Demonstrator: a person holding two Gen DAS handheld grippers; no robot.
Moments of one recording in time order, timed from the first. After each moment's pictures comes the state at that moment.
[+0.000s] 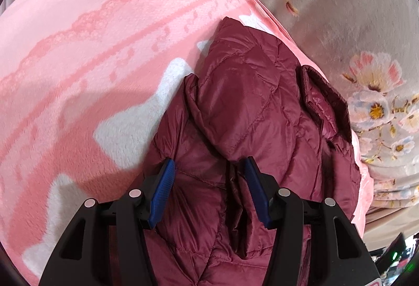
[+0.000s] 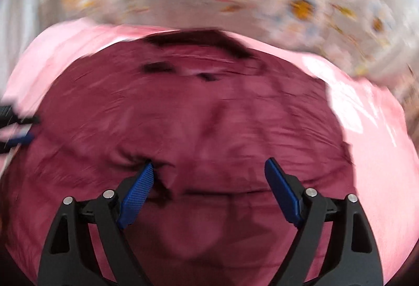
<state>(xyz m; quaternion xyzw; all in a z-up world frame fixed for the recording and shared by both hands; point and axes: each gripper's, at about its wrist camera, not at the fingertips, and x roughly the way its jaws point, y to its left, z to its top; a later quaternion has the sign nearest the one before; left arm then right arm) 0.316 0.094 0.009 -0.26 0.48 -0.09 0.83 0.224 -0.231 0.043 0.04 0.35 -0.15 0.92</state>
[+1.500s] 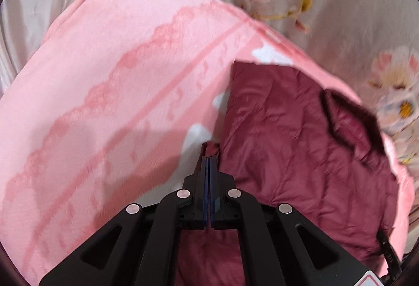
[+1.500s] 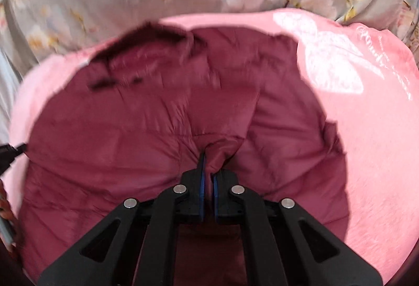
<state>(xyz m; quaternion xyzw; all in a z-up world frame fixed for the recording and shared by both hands) 0.348 0.096 0.019 -0.15 0.44 0.00 0.89 0.243 -0.308 0.013 0.12 0.39 -0.11 0.91</state>
